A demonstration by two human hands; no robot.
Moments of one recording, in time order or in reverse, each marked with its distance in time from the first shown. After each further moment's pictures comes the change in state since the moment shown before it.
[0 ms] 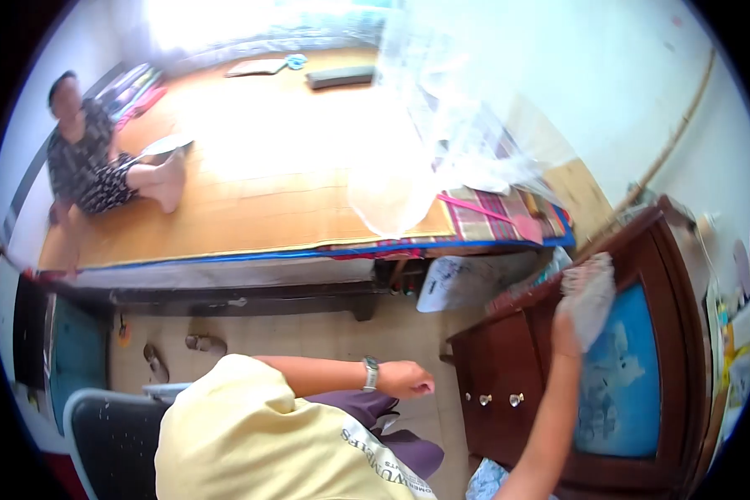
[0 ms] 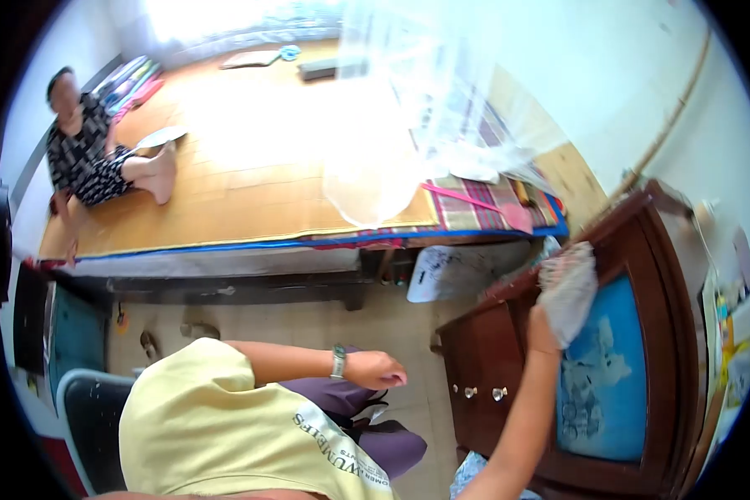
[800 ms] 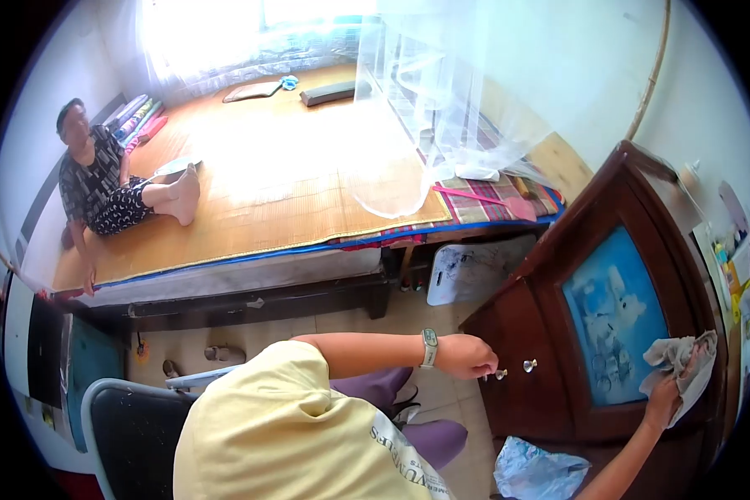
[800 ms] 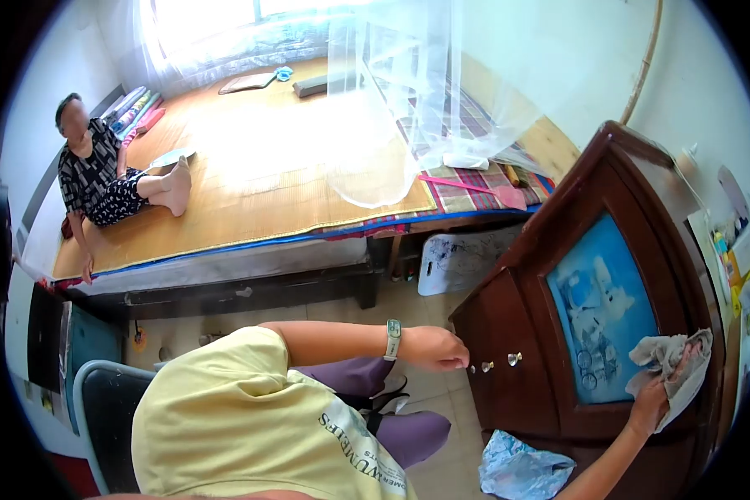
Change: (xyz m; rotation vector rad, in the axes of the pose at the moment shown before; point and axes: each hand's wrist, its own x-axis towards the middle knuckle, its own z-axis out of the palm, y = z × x) left_hand 0.057 0.093 0.003 0.212 -0.110 0.283; right_hand -0.118 0.204 -0.253 -0.627 0.228 0.004
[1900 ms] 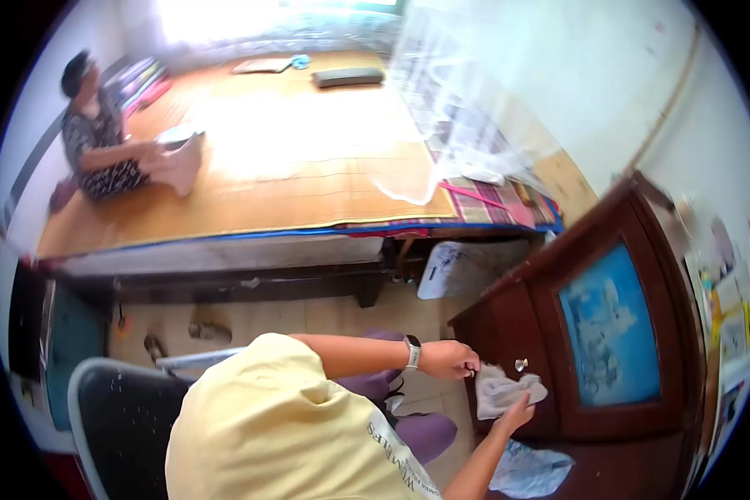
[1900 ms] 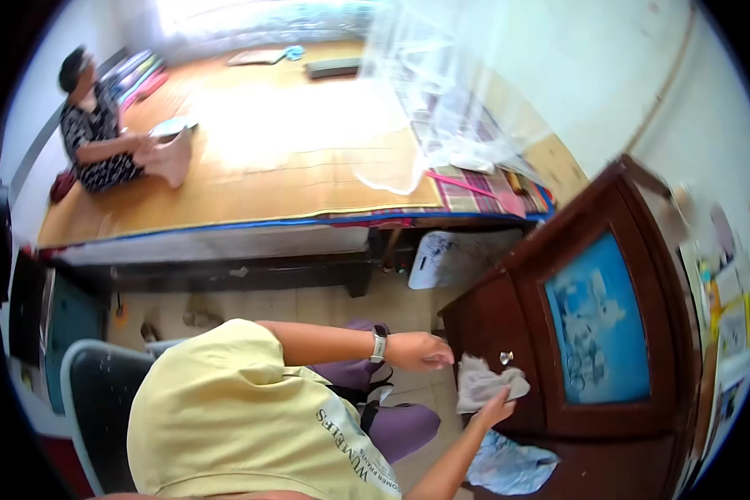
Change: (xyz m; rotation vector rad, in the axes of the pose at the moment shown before) left_hand -0.055 -0.006 0.018 -0.184 0.095 -0.096; right_hand -0.267 -0.222 0.026 0.917 -0.438 1.290
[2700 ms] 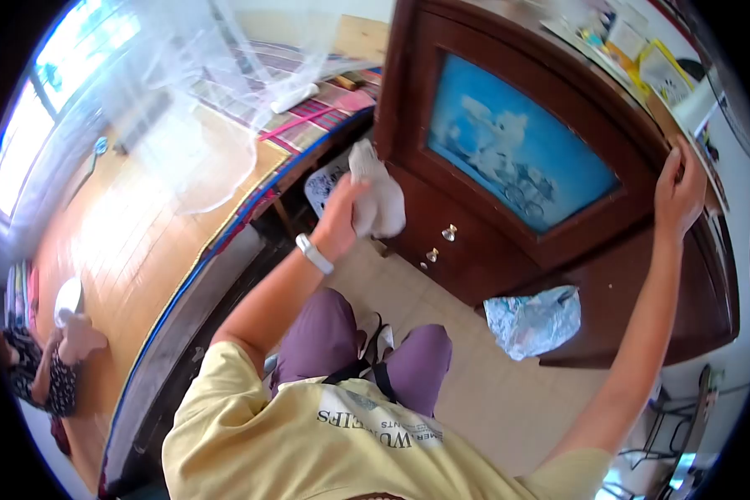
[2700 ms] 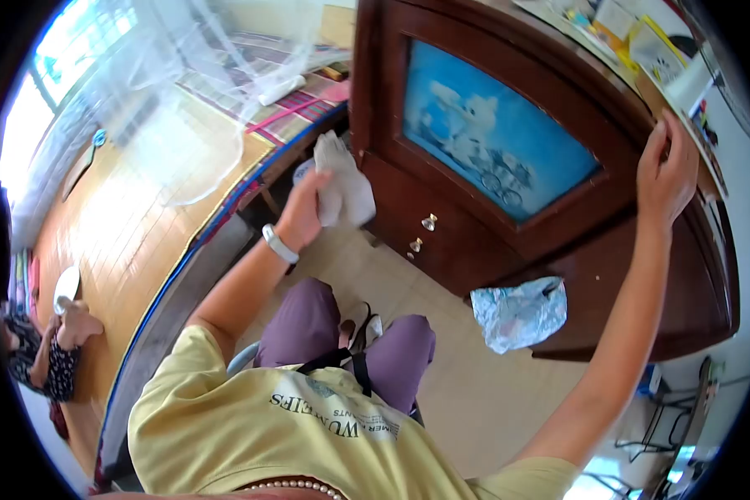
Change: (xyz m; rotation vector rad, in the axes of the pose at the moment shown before) left_hand 0.109 0.006 -0.051 -1.291 0.407 -0.278; right_hand 0.120 -0.359 -0.183 -1.004 0.656 -1.315
